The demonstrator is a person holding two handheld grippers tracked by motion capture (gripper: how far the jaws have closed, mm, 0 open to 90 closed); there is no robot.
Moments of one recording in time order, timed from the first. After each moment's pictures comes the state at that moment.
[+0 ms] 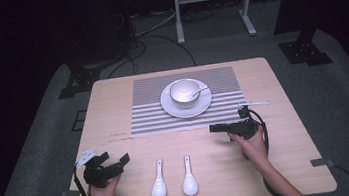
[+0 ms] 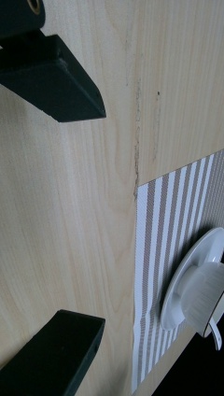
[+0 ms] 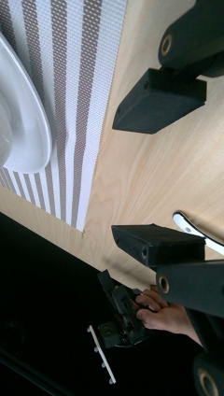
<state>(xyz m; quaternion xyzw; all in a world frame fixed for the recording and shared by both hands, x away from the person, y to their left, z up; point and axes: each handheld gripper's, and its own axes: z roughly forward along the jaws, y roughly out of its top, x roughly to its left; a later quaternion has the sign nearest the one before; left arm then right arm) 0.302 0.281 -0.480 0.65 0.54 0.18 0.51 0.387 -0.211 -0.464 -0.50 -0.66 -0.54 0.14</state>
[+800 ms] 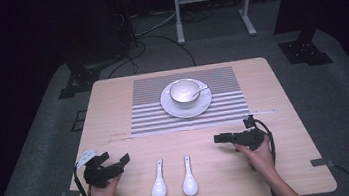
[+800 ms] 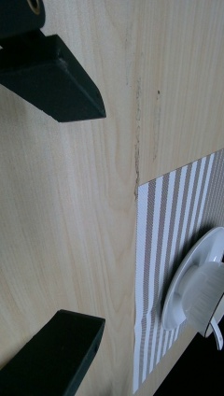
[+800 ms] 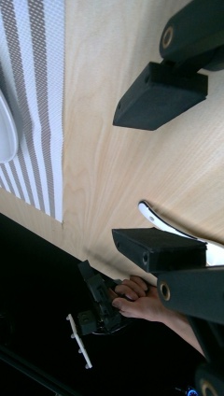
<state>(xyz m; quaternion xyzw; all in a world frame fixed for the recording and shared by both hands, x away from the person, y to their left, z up) 0.302 0.280 -0.480 0.65 0.54 0.18 0.50 0.357 -0.219 -0.472 -0.49 -0.67 -0.54 0.16</state>
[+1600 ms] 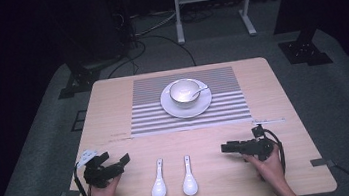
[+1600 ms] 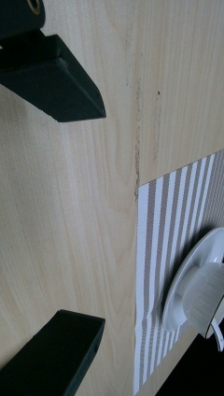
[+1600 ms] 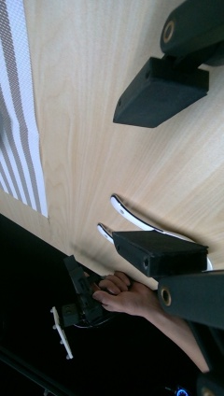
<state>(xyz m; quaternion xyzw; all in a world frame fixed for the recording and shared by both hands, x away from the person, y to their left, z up) 0.302 0.280 -0.479 0.65 0.54 0.18 0.50 0.325 -0.234 -0.474 -0.48 -0.67 -0.54 0.15</state>
